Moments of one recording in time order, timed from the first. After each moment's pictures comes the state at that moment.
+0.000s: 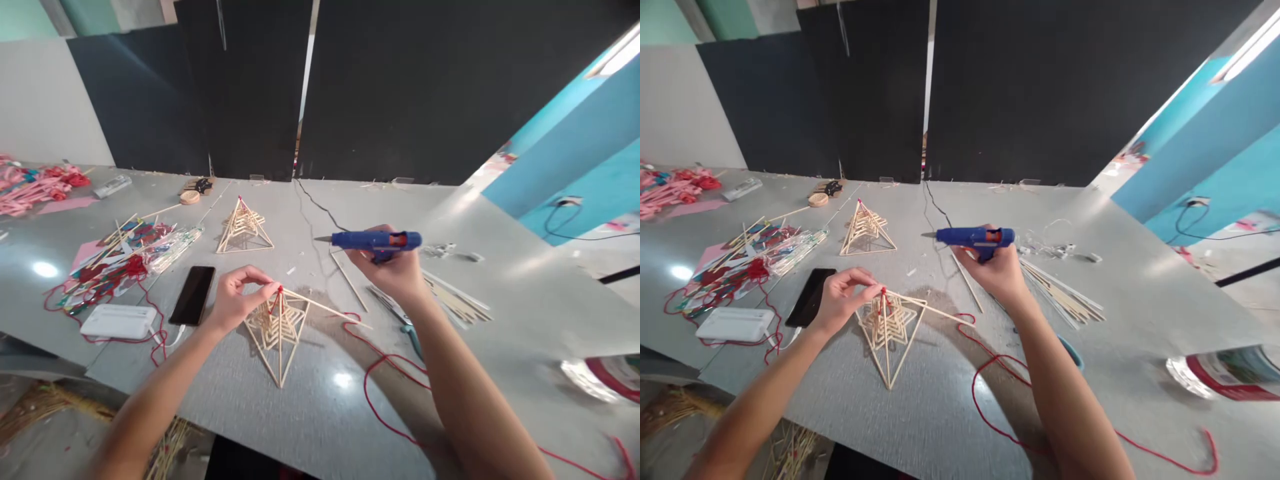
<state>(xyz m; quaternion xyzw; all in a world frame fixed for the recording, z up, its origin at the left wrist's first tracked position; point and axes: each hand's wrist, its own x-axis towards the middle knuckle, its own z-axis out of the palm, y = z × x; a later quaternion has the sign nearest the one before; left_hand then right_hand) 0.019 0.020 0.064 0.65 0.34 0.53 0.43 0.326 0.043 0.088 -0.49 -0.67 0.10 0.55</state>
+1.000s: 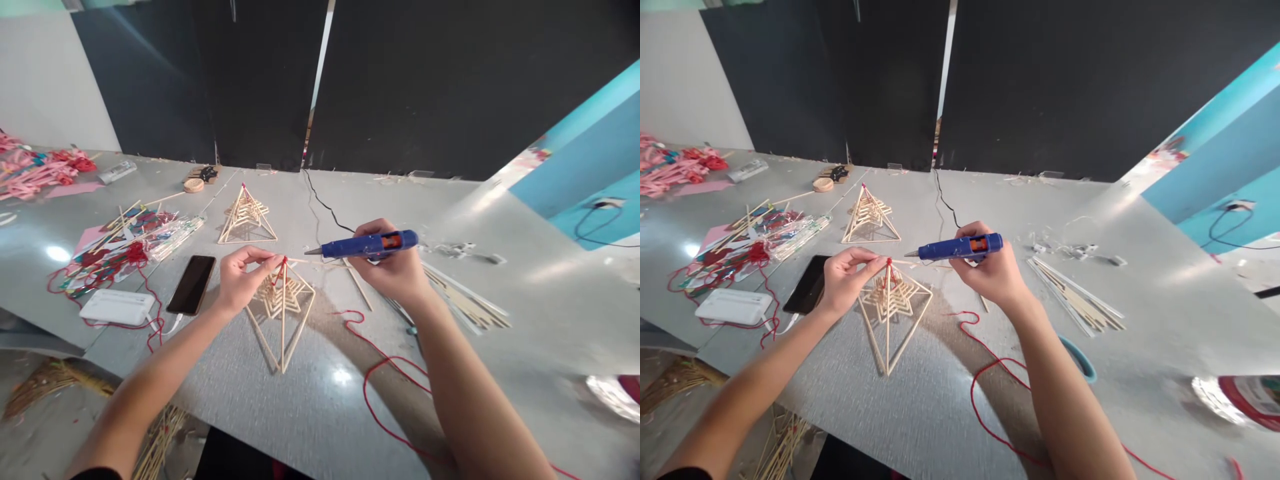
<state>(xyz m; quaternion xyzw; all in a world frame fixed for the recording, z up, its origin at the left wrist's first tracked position) 0.044 0.037 0.062 0.60 0.38 0.61 0.36 0.315 0.037 0.093 -0.47 -0.72 0.12 0.49</state>
